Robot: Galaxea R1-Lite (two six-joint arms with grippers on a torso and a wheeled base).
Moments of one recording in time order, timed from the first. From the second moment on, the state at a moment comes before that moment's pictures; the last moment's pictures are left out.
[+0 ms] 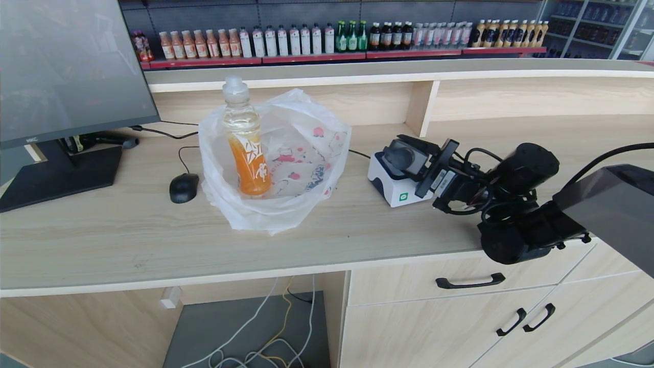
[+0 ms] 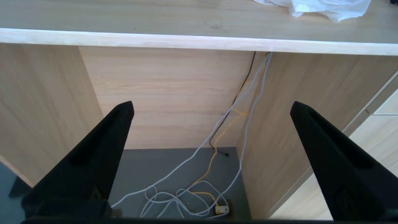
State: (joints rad) left arm 0.00 0.00 0.00 0.00 0.00 0.00; right arm 0.24 2.23 -1.19 -1.57 0.79 -0.97
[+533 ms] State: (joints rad) left arm 0.00 0.00 0.00 0.00 0.00 0.00; right arm 0.24 2.23 -1.19 -1.57 0.79 -0.97
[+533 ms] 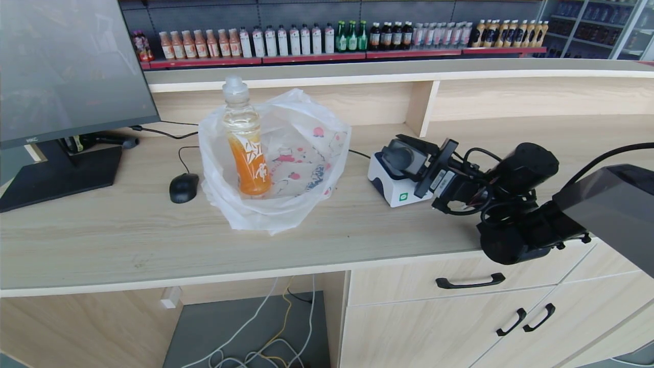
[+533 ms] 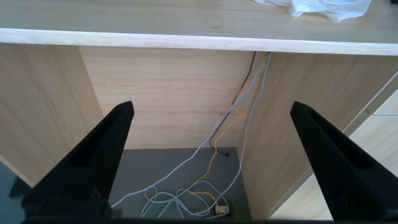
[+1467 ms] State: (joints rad) left arm 0.00 0.00 0.00 0.00 0.00 0.00; right arm 0.32 2.05 -0.98 -1.57 0.71 -0.89
